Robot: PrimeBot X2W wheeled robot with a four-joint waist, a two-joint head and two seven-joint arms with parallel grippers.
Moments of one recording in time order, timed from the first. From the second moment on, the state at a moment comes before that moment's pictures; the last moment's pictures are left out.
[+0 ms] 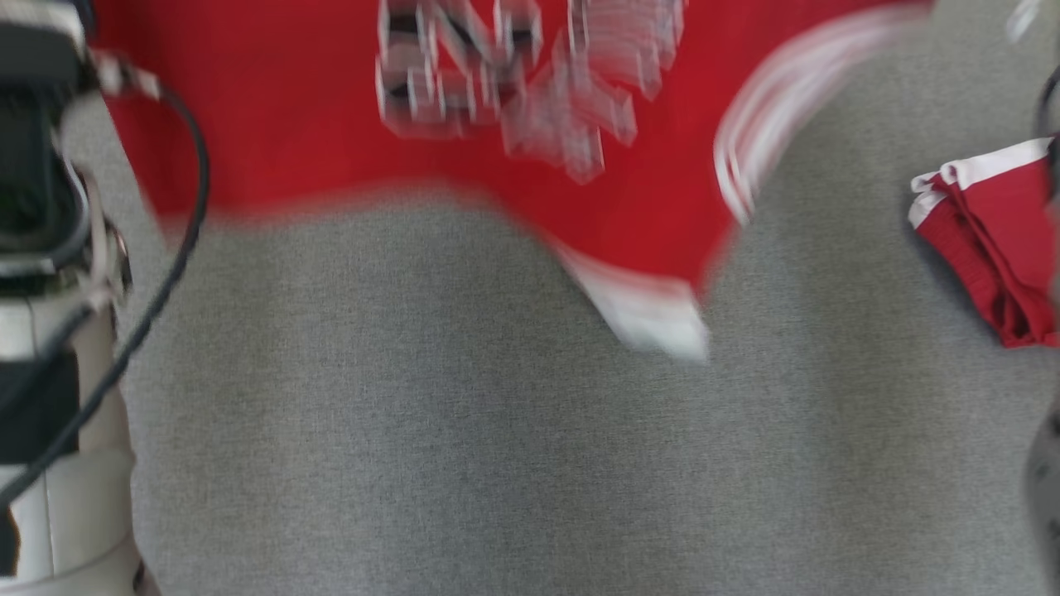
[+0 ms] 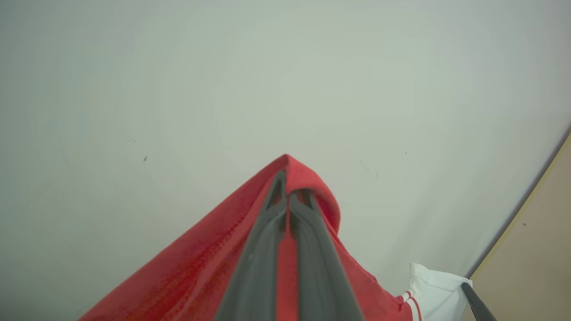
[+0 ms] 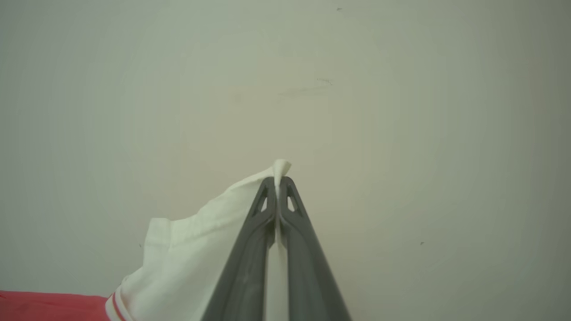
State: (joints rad) left arm -0.95 0.14 -0.06 0.07 -0.91 0.04 0.06; right arm -1.12 -0.16 -0.03 0.23 0.42 0.02 0.14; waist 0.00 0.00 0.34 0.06
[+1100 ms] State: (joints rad) left arm -0.47 0.28 -0.24 0.47 -0.83 -0.12 0.02; right arm -0.39 -0.27 0.09 0.12 0.49 0.12 0.13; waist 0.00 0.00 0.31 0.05
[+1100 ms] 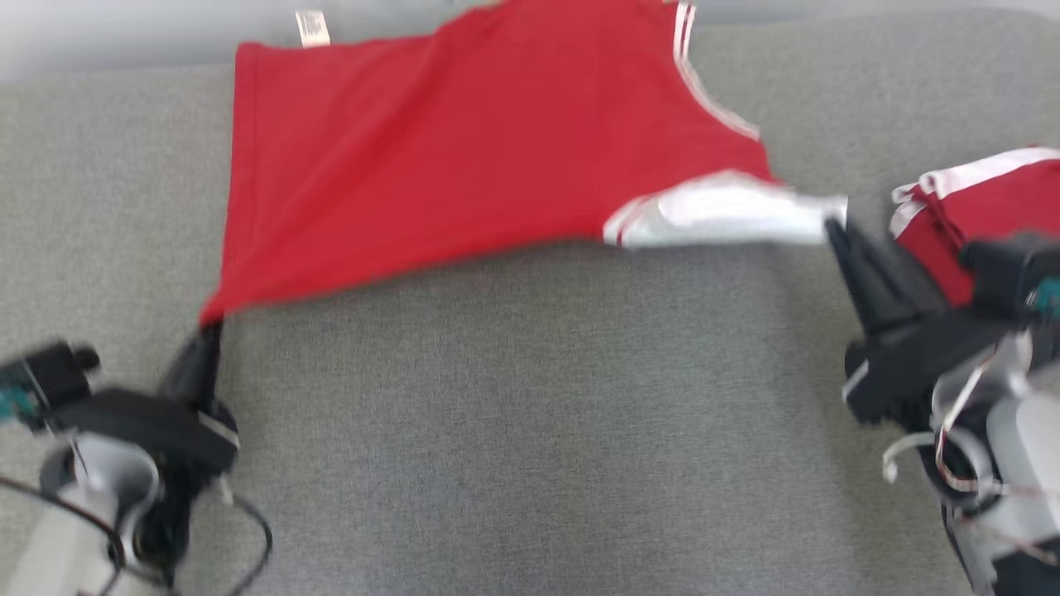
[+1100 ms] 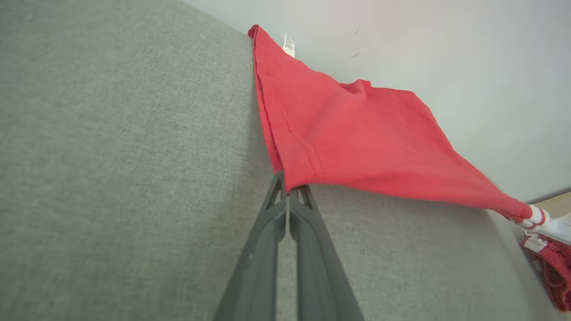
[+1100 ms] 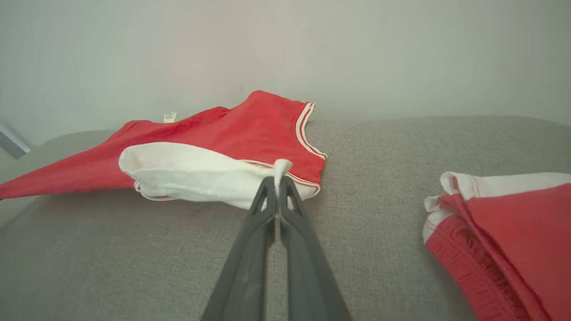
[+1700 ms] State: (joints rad) left arm -0.15 0.34 -0.27 0.40 -0.84 -0.12 0.02; right arm 0.01 -0.31 0.10 -0.04 0.67 0.12 0.30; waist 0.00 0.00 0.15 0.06
